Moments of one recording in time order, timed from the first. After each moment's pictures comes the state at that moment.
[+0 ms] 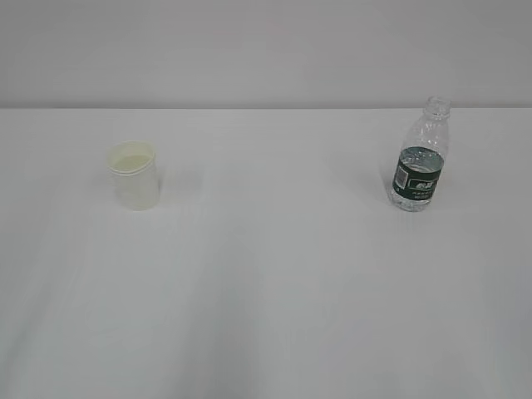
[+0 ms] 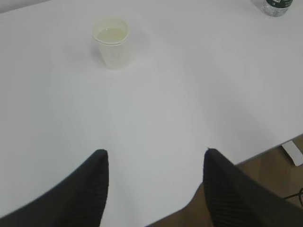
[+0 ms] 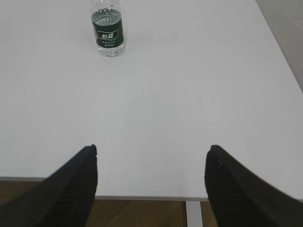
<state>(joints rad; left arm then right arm) -0.24 0.50 -0.69 -0.16 0.90 0.17 0.12 -0.02 -0.51 -0.15 1.16 0.08</state>
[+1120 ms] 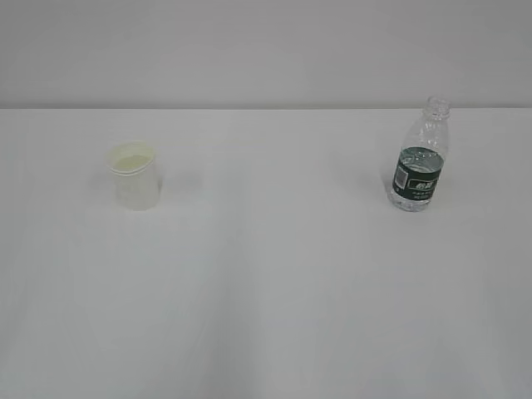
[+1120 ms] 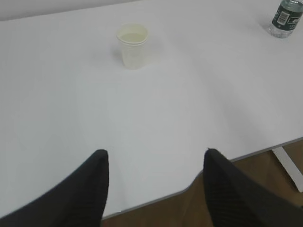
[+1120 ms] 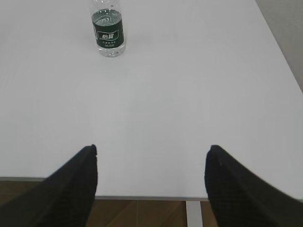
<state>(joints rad) -0.24 0.19 -0.69 -0.08 1.09 0.03 0.12 -0.02 -0.51 -0.15 1.16 0.08</state>
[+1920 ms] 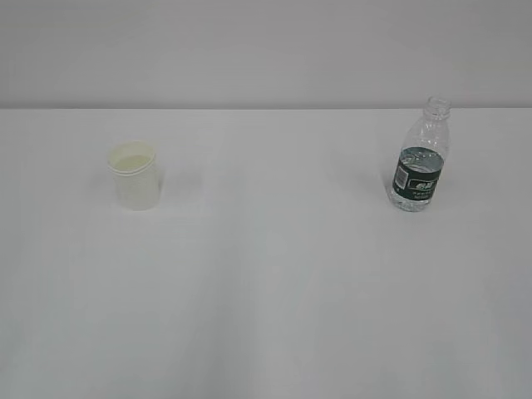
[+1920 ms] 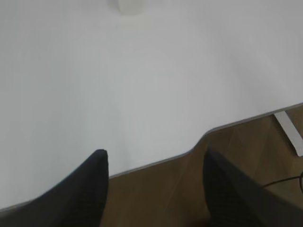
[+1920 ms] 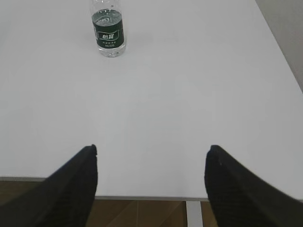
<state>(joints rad) -0.24 0.19 -0.53 -0.08 1.08 0.01 0.12 -0.02 -0.51 -0.15 1.16 0.08</state>
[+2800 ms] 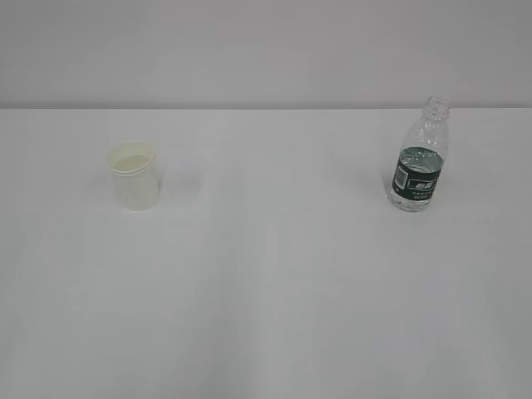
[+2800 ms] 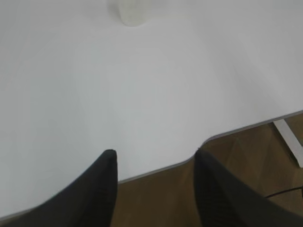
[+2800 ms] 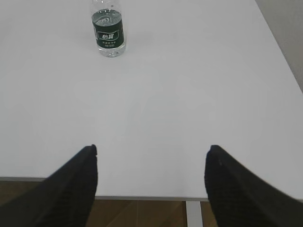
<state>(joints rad) -0.24 0.15 -0.52 -0.07 1.09 0.01 0.12 -0.02 -0.51 -0.15 1.16 0.08</state>
